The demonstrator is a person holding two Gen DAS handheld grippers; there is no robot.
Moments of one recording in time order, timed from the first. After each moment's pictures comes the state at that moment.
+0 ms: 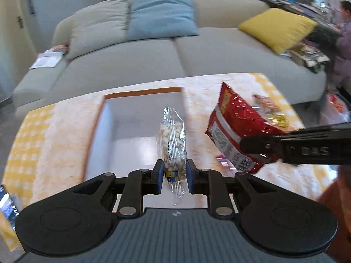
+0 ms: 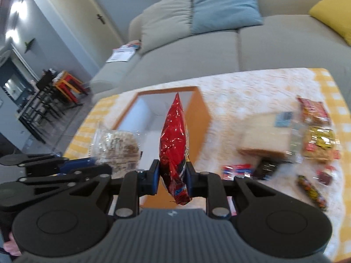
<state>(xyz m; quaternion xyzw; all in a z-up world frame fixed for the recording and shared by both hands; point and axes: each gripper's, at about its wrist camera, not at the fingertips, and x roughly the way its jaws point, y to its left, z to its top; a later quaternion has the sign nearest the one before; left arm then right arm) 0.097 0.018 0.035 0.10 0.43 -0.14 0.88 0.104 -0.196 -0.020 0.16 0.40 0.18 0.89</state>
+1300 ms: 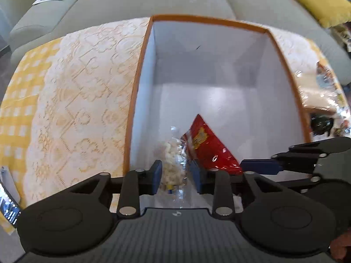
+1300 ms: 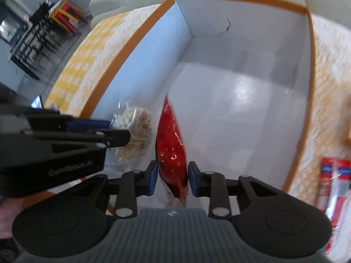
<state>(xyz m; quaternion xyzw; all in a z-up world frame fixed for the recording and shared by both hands) 0.195 0.113 -0.063 0.07 0.57 -0.11 0.81 0.210 -0.033 -0.132 0.06 0.56 0.20 0.80</state>
